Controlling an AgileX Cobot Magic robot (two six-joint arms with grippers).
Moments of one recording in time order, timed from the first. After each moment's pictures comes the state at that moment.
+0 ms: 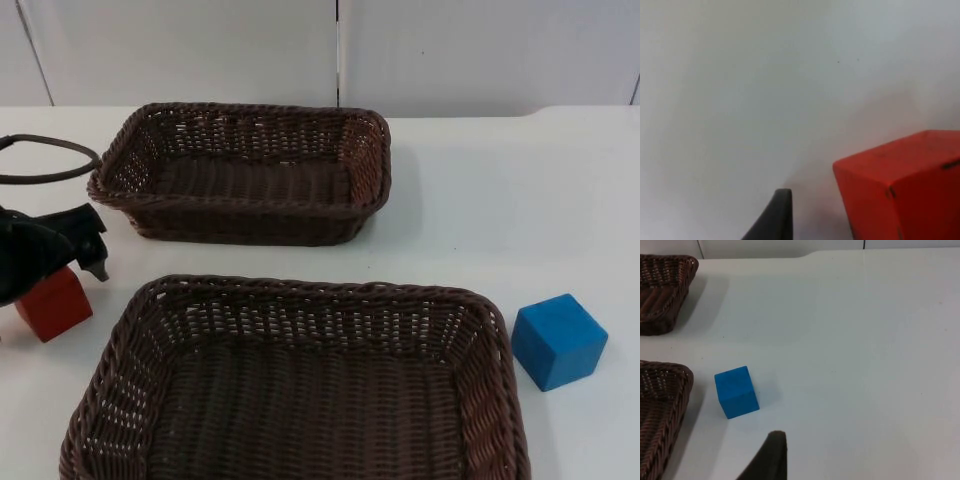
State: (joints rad) right arm 0.10 0.00 -0.52 -0.04 1.08 0.05; left arm -0.03 1.95 -0.79 -0.24 0.02 -0.37
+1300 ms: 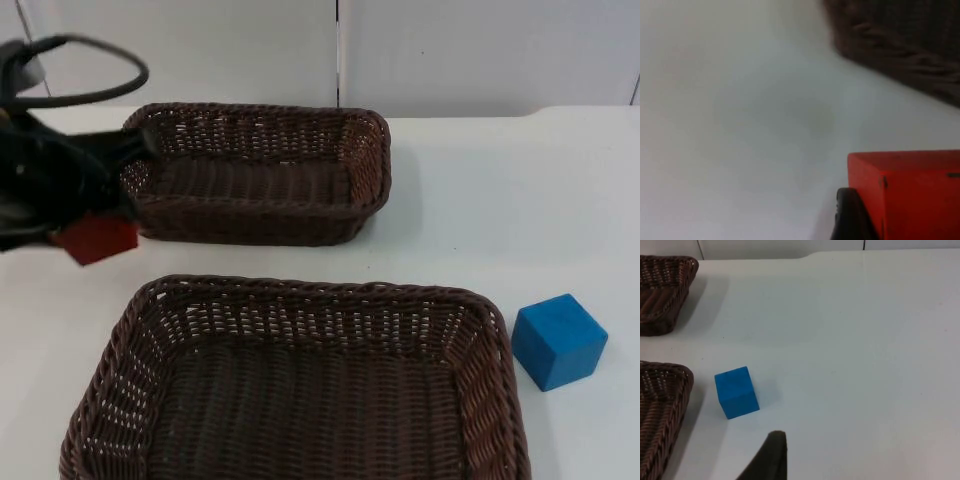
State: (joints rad) right arm 0.10 0.00 -0.52 -0.04 1.08 0.05; left arm -0.20 1.67 -0.80 -0.26 0.17 -0.25
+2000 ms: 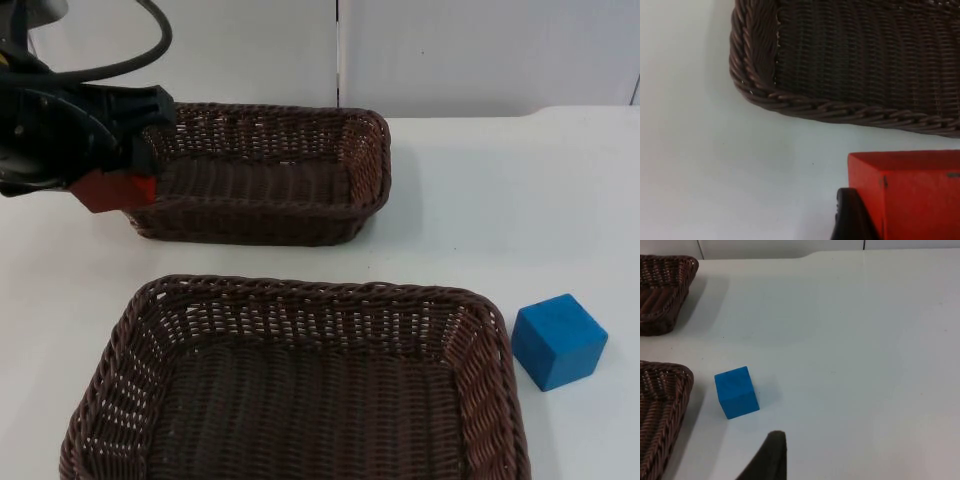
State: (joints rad) right arm 0.10 0.00 -0.52 -0.04 1.08 0.05; left arm -0.24 1.59 -0.80 -0.26 0.14 -0.11
